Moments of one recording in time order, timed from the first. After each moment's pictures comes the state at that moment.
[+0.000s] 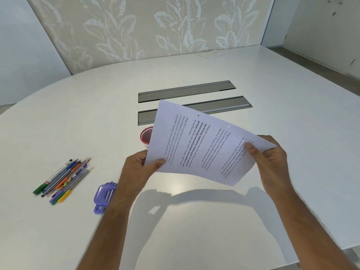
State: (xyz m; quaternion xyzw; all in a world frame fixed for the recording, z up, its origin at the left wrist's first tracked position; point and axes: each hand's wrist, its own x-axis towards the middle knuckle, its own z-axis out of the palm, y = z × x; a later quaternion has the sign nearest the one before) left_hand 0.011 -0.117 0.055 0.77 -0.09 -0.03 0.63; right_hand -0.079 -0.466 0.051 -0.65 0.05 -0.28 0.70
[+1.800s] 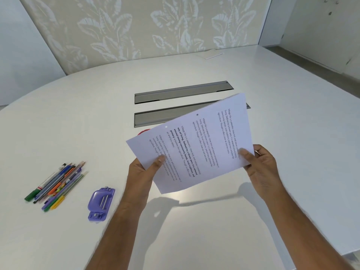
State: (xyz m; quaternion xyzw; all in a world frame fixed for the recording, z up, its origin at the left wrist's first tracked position) left_hand 0.012 -0.147 0.041 0.62 -0.04 -0.05 0.78; right_hand -0.063 -0.470 0.031 -0.50 0.10 -0.18 0.84
